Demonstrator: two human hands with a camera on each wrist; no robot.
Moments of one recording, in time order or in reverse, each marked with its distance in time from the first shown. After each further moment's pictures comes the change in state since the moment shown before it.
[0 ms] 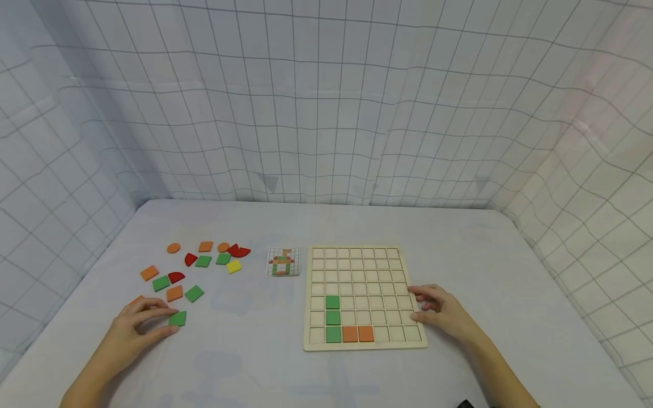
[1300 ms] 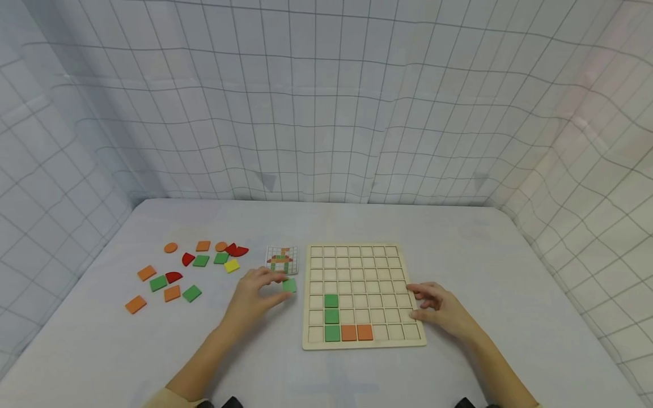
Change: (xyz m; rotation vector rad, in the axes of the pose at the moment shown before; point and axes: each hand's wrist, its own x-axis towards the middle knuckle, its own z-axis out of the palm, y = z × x) left_hand 0.081 0.126 0.122 -0.096 -0.072 0.032; right_hand 0.002 0.001 0.002 -0.002 0.011 -0.031
